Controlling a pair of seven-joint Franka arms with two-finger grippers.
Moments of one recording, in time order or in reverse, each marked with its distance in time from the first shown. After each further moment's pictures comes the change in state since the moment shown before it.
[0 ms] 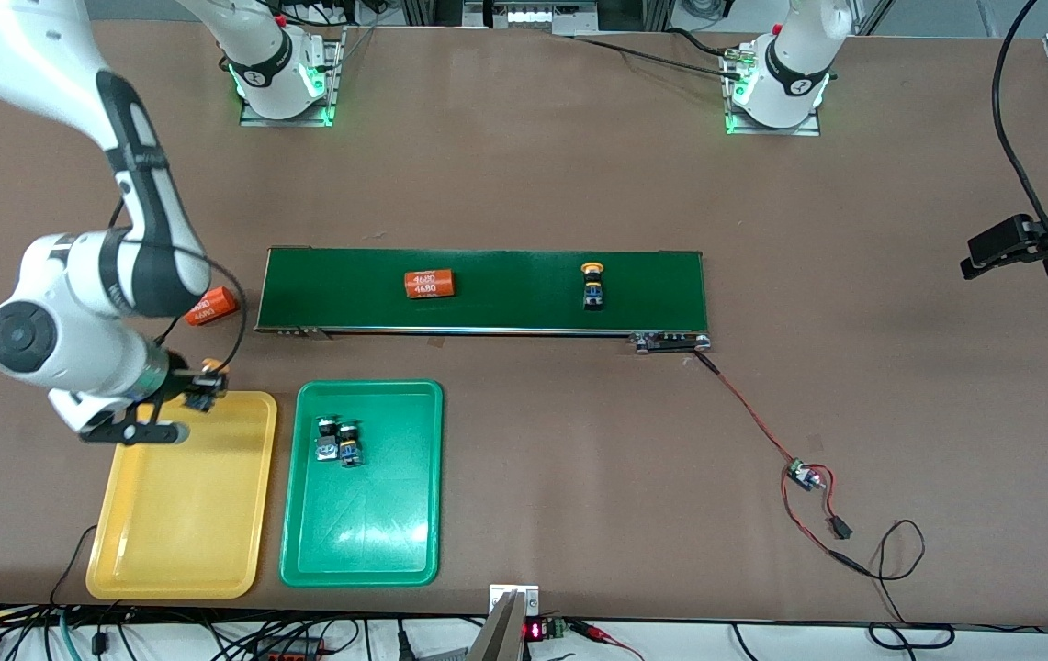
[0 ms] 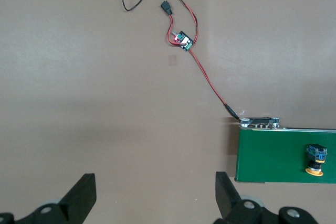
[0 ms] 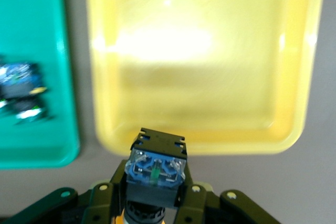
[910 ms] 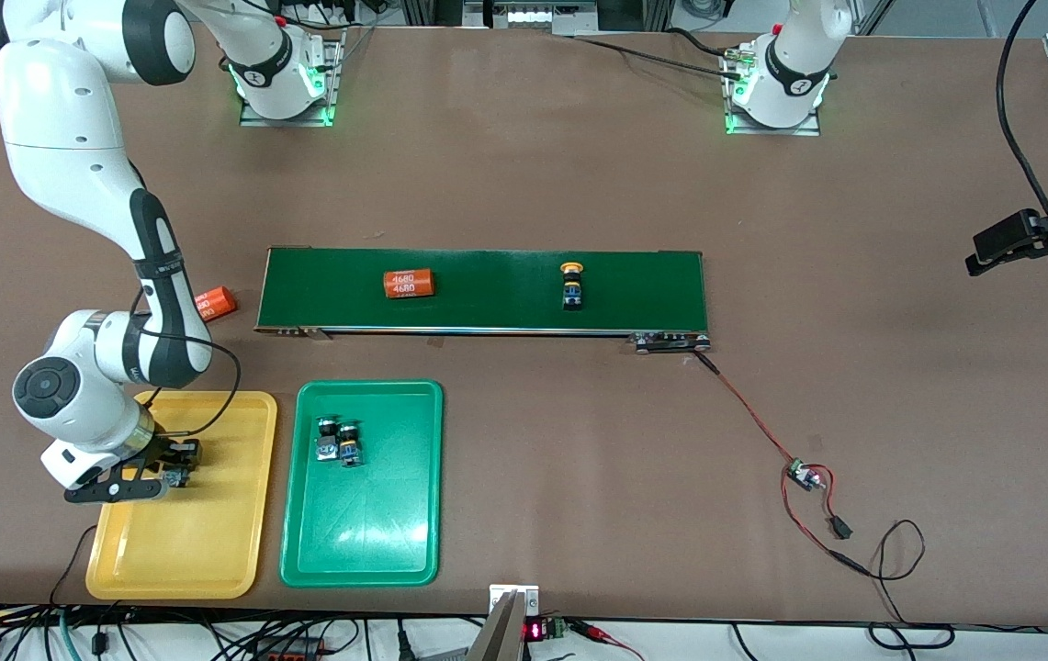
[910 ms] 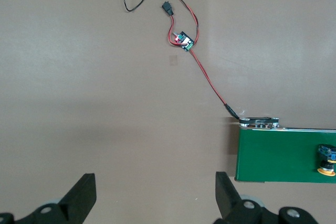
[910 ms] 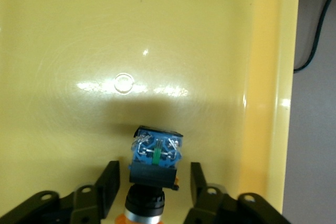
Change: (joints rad) left arm 0.000 -0.005 0.005 0.002 0.000 -0.006 0.000; right arm -0.010 0.285 -0.101 0.136 -0.001 0.365 -0.144
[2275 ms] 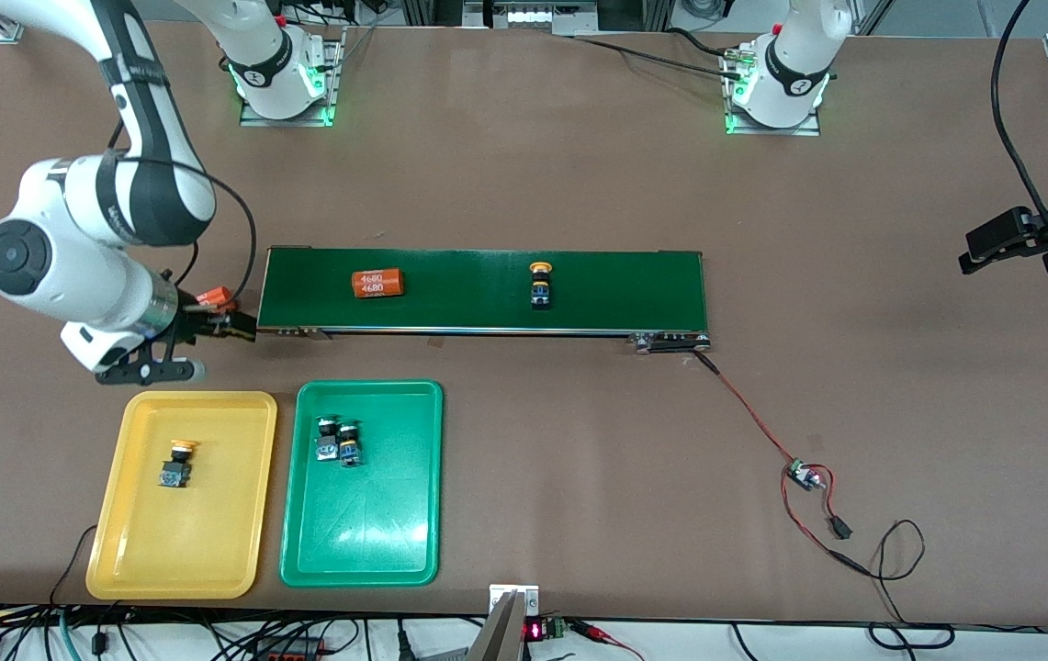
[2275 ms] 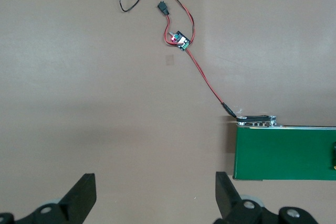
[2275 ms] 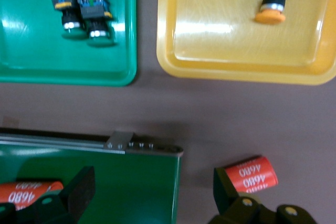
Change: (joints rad) left arm -0.010 -0.005 -0.004 0.000 0.000 -0.005 0.001; right arm 0.117 -0.648 0.074 -0.528 0.108 -0.385 0.129
